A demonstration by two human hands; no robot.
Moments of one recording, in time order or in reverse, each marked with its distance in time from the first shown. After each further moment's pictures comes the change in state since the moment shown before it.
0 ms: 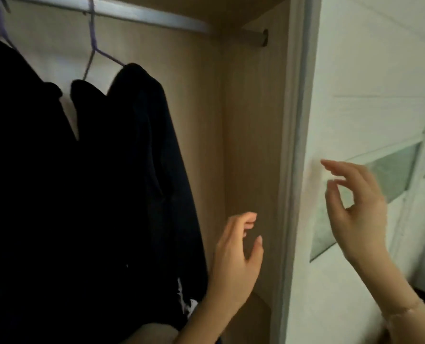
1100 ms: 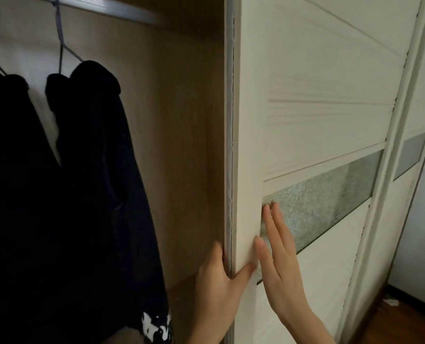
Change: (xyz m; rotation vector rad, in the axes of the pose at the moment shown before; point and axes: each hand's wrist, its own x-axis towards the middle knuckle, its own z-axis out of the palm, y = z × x) left_hand -0.021 0.001 0.032 -0.092 -0.001 -0.402; right_hand -0.086 -0.016 0.032 0.190 -0.366 0.243
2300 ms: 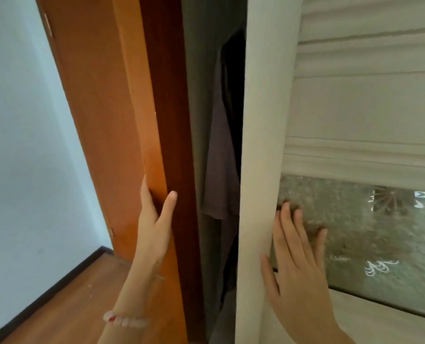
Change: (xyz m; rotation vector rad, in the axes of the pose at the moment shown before) left_hand -0.279 -0.050 -0.417 0.199 1.095 -0.253; right_hand -0.190 -0.269 0.198 0.065 -0.376 -0.694
